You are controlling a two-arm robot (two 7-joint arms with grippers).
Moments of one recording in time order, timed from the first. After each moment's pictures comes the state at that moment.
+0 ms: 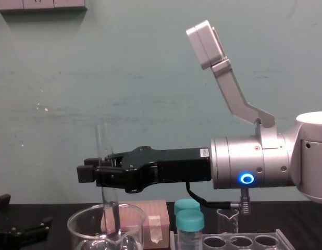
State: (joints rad) left arm -0.20 0.60 0.45 -1.41 -0.25 -0.12 0.03; right arm 0.78 0.22 -0.77 -0.99 0.53 -0.07 0.96
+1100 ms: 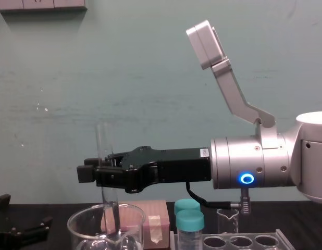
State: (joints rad) left arm -0.20 0.60 0.45 -1.41 -0.25 -0.12 0.03; right arm 0.78 0.22 -0.77 -0.99 0.53 -0.07 0.96
